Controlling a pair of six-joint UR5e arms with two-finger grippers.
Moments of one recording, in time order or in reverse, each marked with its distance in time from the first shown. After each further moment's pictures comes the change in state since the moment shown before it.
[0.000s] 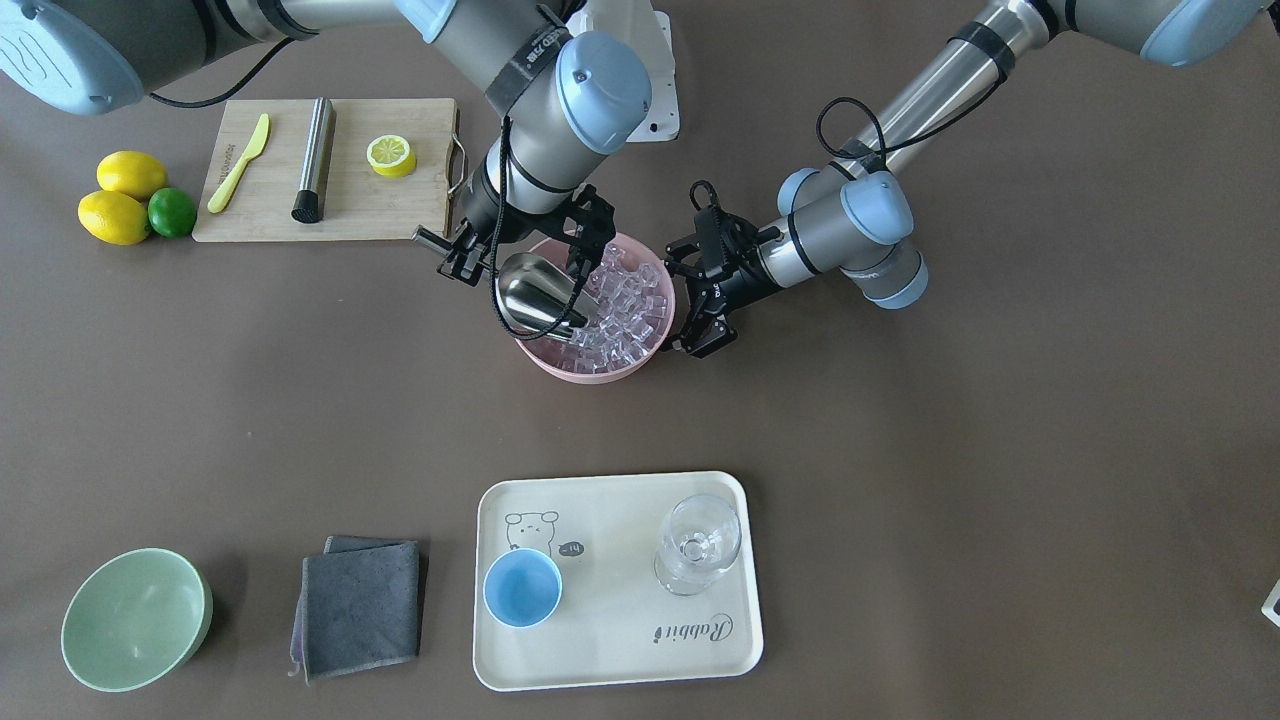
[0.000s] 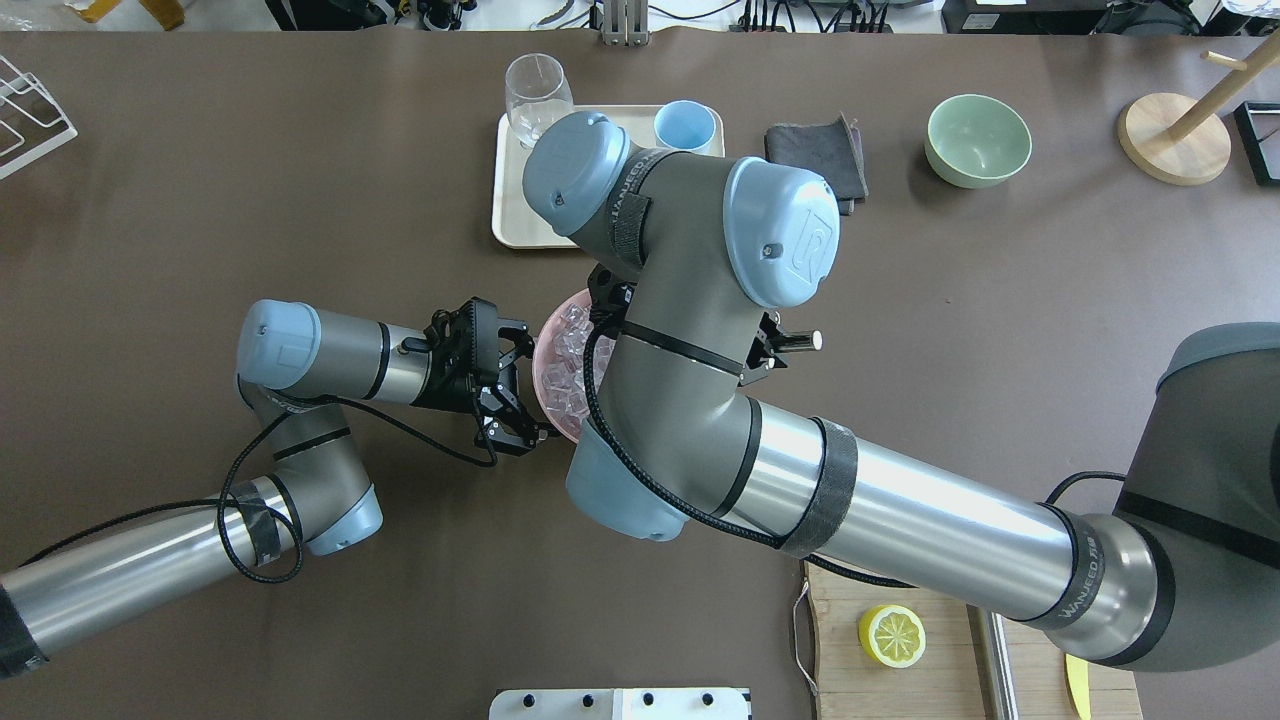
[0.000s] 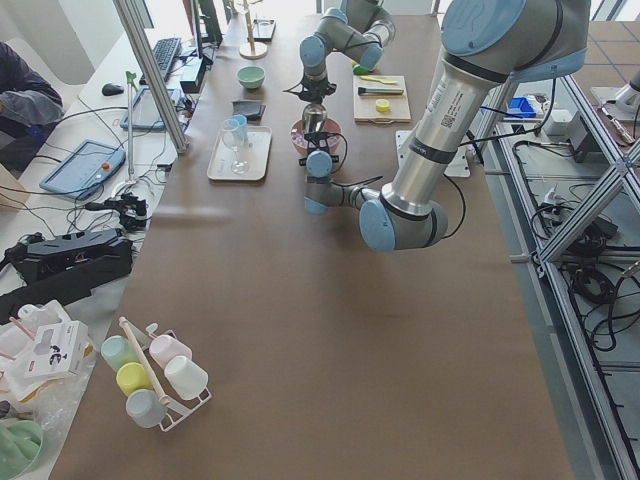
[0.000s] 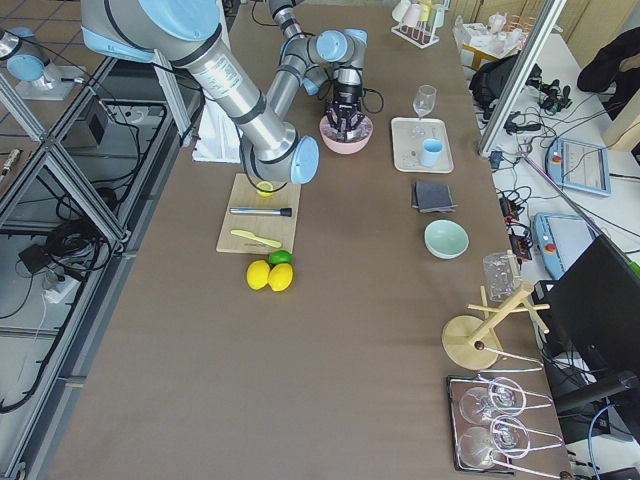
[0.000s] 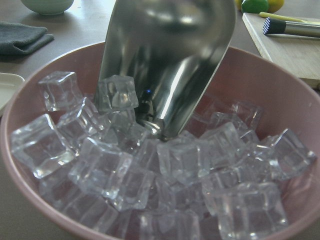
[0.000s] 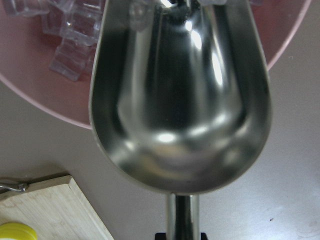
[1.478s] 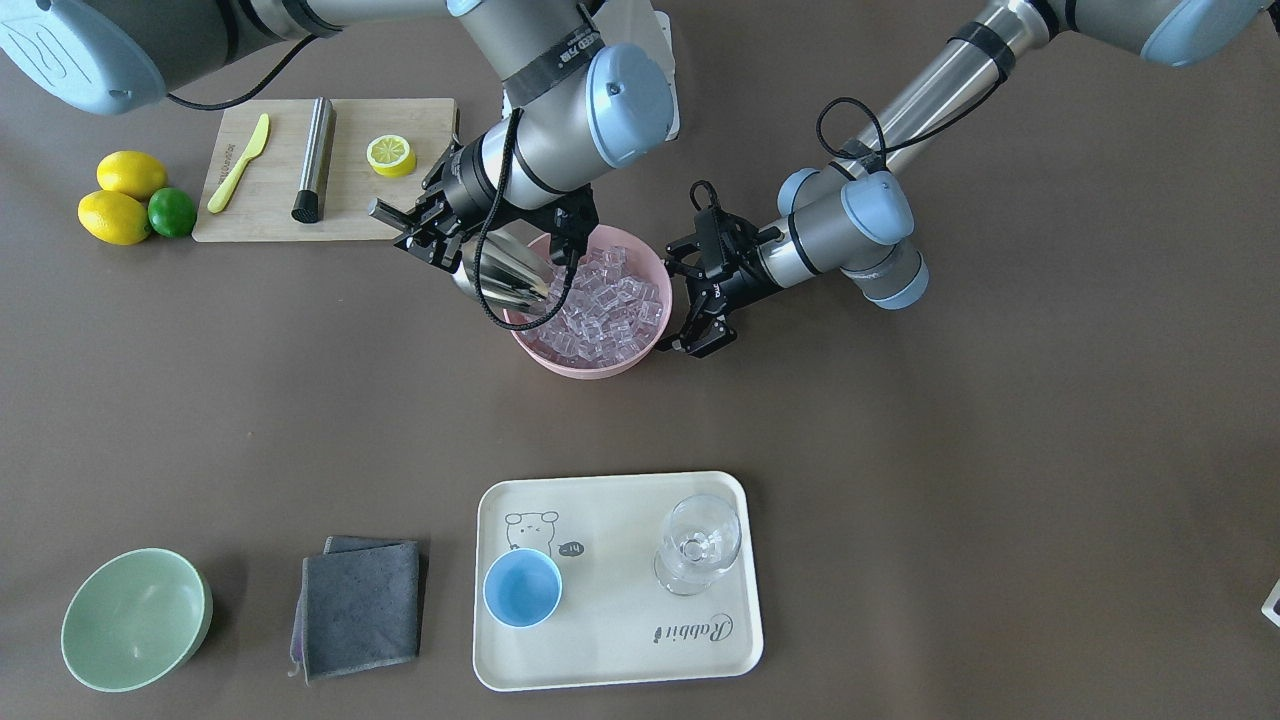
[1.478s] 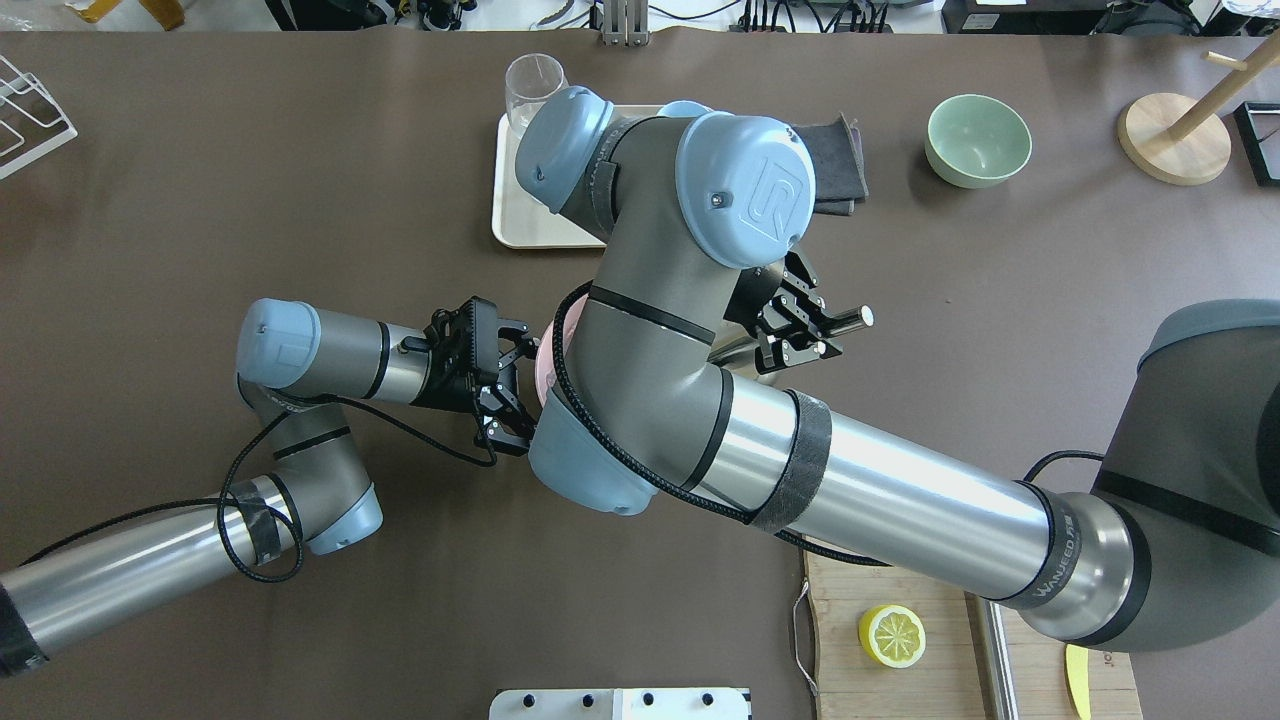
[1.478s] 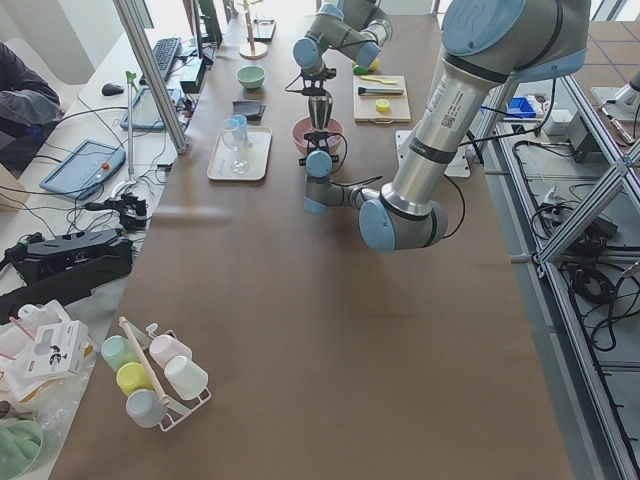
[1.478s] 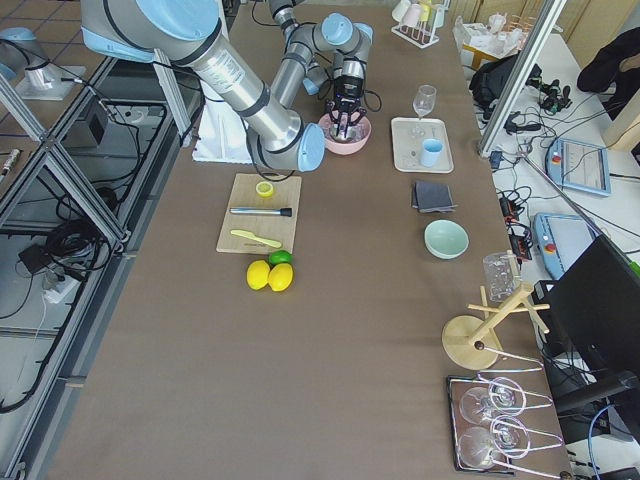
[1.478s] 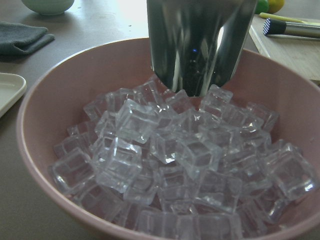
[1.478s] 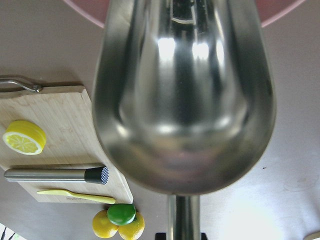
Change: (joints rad) left arm -0.002 -0.001 0.000 0.000 -0.002 -0.003; right arm 0.016 0.092 -0.068 -0.257 -0.054 -0.242
